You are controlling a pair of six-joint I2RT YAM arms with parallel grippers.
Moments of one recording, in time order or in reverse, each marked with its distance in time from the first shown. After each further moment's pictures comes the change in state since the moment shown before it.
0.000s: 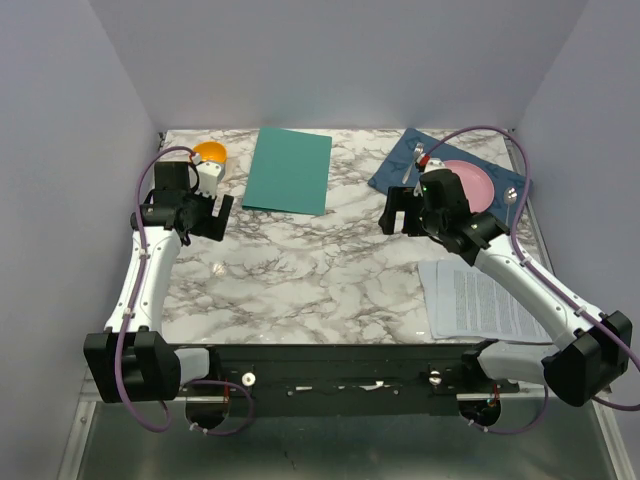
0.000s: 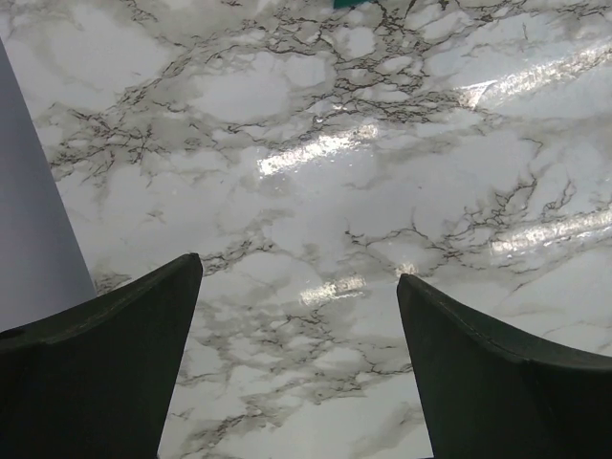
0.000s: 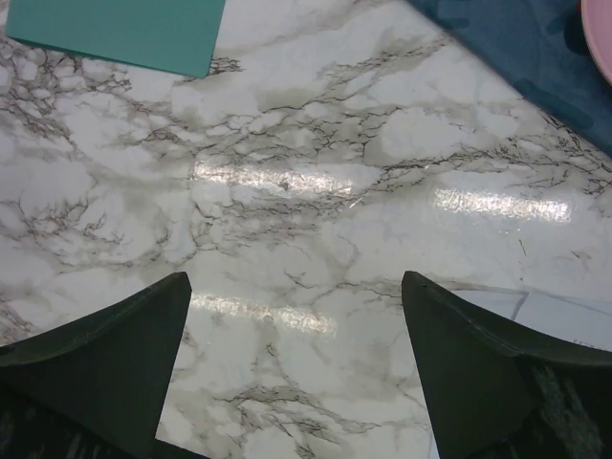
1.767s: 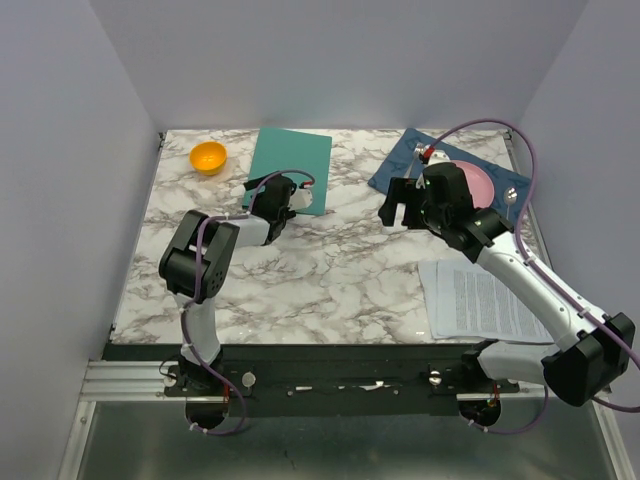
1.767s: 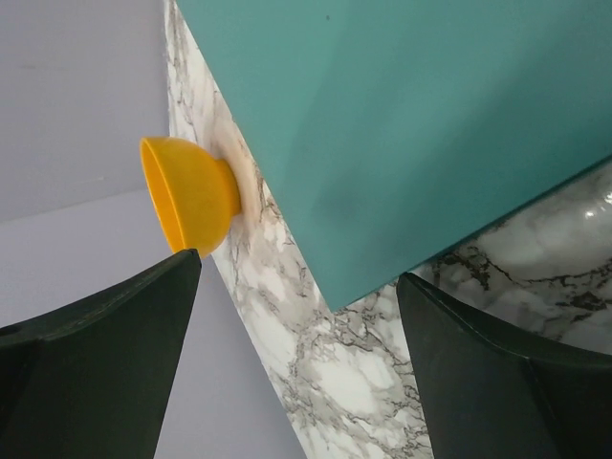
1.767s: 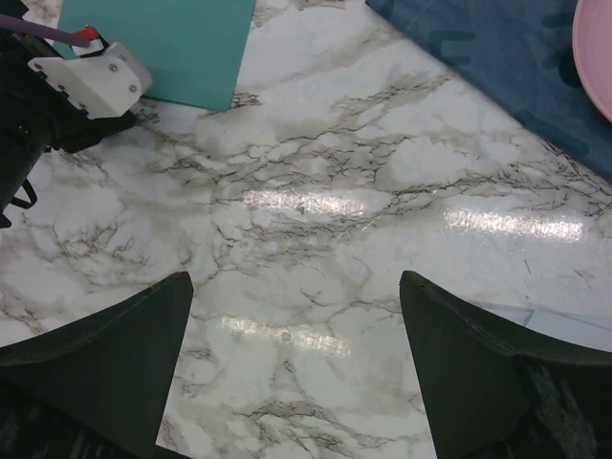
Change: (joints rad) left arm -0.436 0.701 -0.094 1.043 -0.608 0.720; right arm 0.000 0.000 0.051 0.006 0.008 0.019
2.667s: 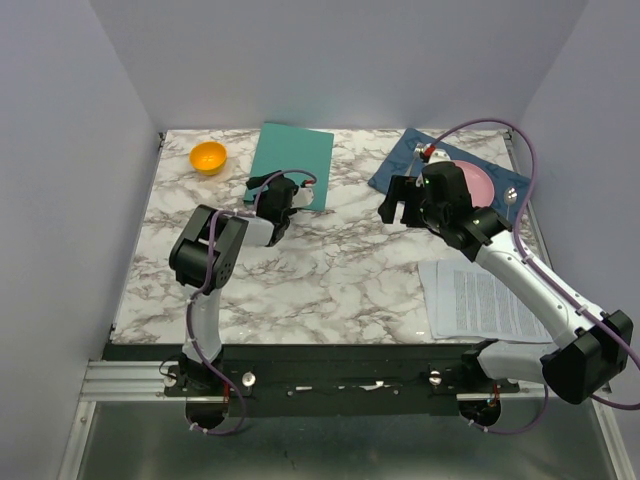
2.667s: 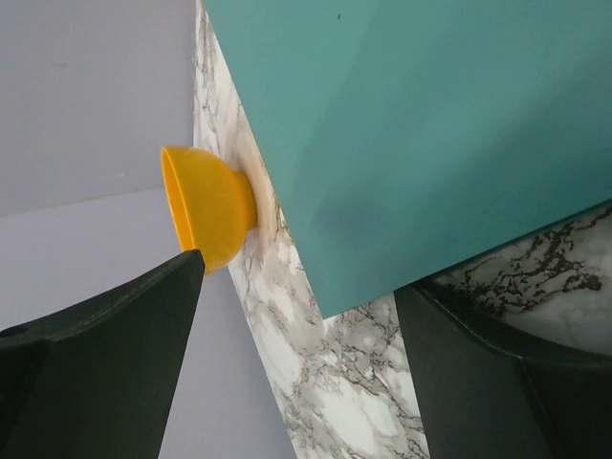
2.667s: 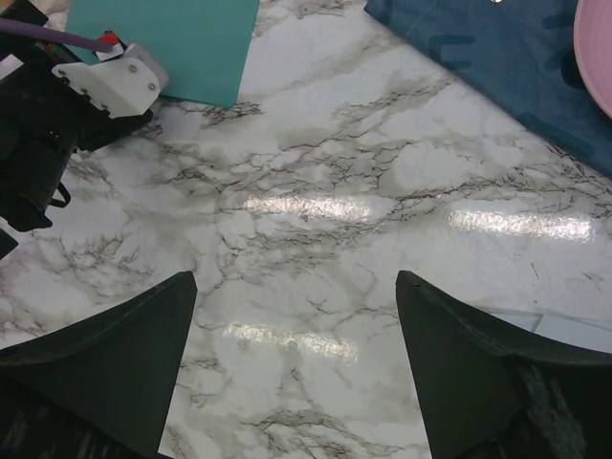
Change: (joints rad) left arm -0.001 0.093 0.022 0.152 -0.049 0.029; right arm -0.008 0.013 0.000 0.020 0.008 0.026
